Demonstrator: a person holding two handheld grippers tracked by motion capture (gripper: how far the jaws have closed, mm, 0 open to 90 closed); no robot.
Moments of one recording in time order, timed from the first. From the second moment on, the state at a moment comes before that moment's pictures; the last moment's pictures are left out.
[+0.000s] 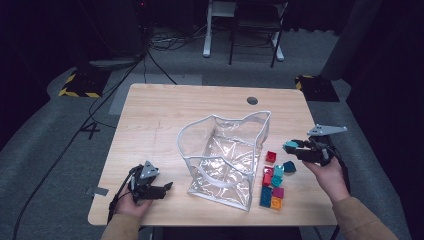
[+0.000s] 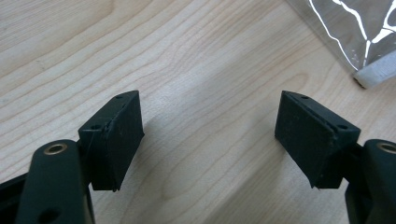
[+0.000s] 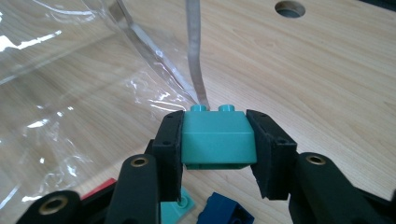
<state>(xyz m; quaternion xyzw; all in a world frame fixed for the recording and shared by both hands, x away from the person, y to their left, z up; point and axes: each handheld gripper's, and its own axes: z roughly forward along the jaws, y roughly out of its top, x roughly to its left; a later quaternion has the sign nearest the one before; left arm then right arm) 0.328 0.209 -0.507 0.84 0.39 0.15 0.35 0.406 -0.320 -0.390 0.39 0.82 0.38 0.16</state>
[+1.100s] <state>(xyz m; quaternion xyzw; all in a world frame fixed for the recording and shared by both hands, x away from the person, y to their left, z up) 0.332 0.214 -0.507 0.83 0.41 0.16 0.34 0.414 -0.273 -0.276 0.32 0.83 0.43 0.15</state>
